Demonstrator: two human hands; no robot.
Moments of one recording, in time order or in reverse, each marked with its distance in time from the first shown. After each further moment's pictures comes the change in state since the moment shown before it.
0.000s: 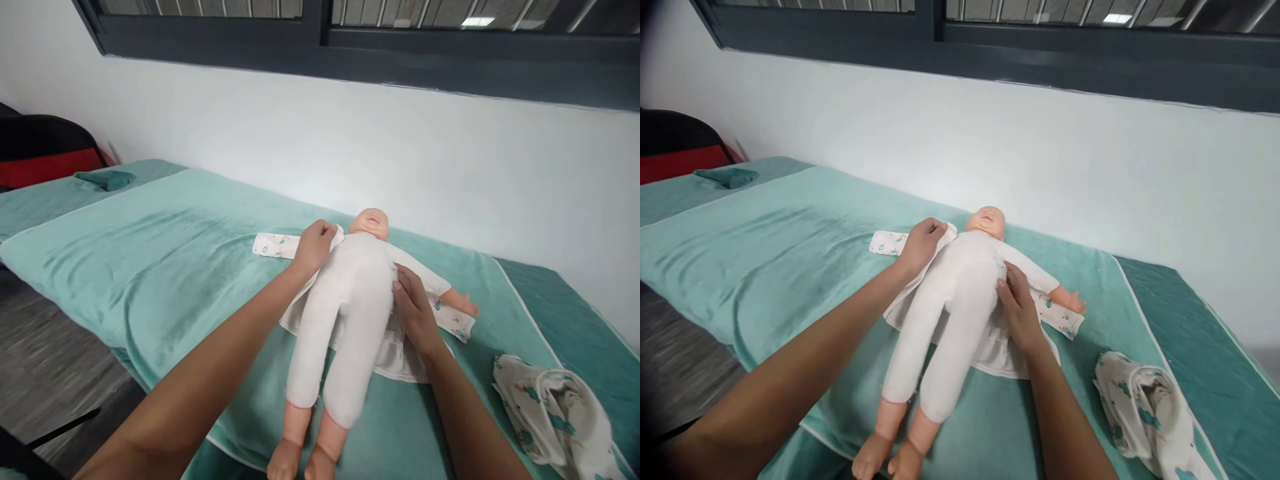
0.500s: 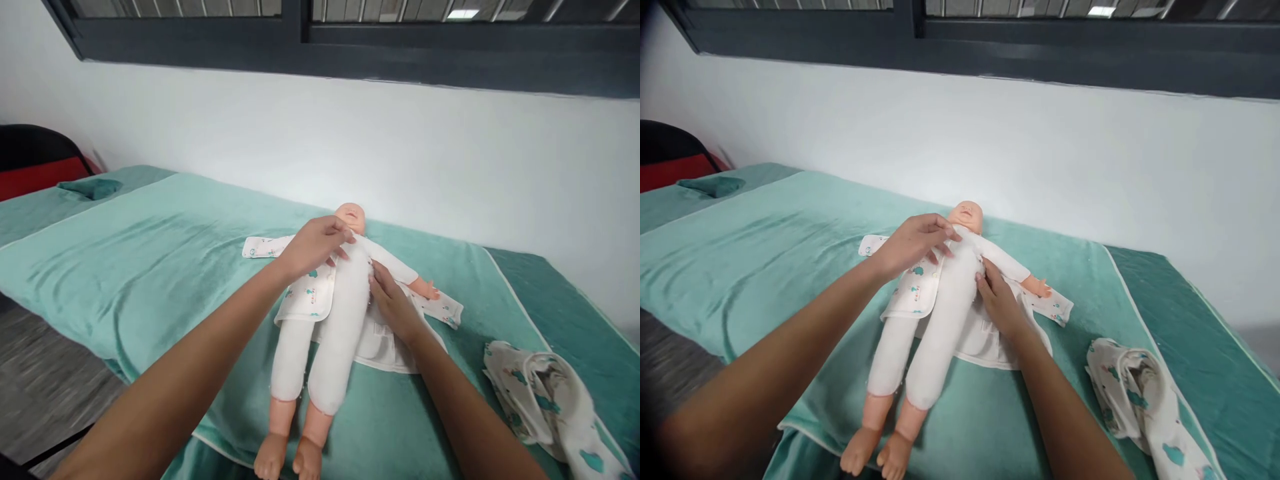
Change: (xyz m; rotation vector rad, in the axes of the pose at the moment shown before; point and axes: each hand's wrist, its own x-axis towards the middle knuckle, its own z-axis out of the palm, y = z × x) left_hand -0.028 0.061 -0.025 0.027 -0.465 0.006; right_hand 0.009 0.006 0.011 -0.124 -0.149 -0.020
